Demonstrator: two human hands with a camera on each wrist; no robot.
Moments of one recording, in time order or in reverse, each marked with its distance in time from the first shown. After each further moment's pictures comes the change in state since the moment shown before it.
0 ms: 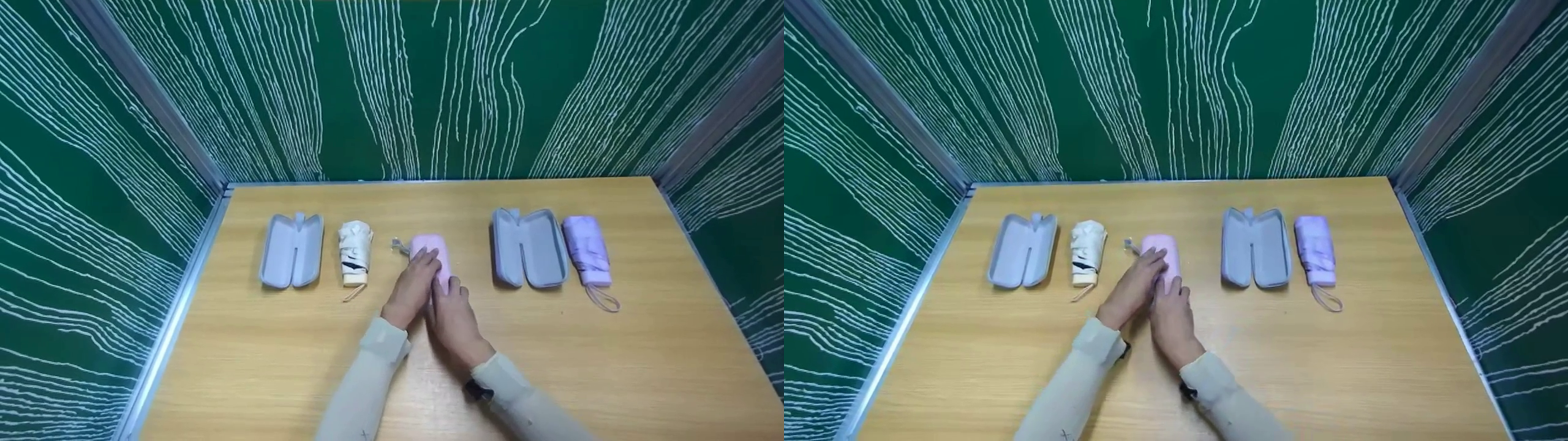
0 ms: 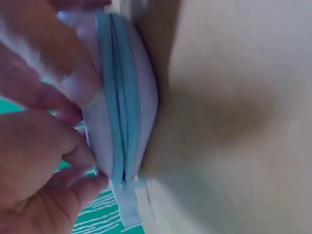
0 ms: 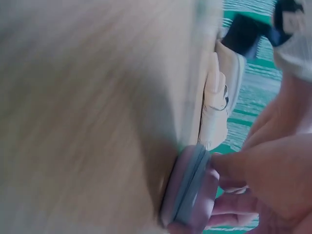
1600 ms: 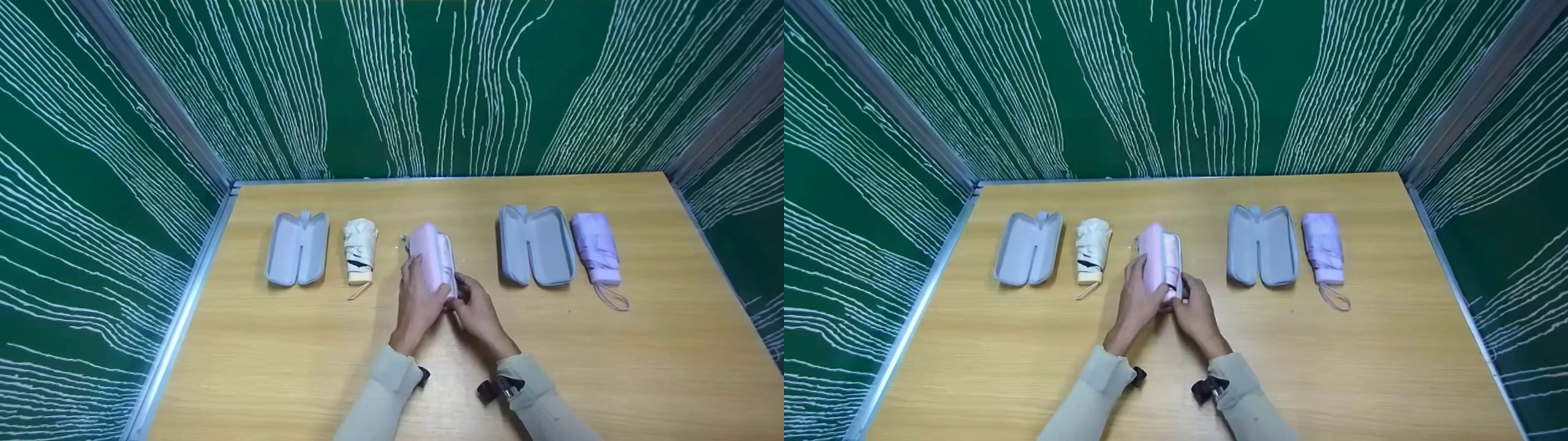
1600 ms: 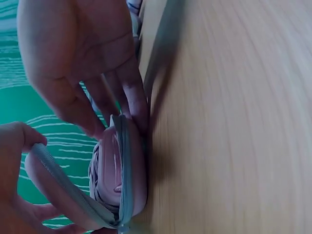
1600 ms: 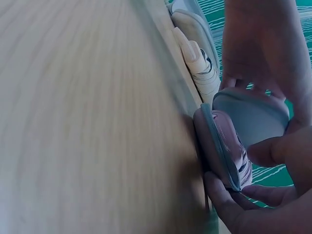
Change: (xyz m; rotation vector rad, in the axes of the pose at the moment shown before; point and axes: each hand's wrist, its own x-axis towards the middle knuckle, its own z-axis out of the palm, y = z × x) left_hand -0.026 0.030 0.011 -0.558 0.268 -0.566; right_hand 0.003 0.043 0.003 0.849 -0.231 0.491
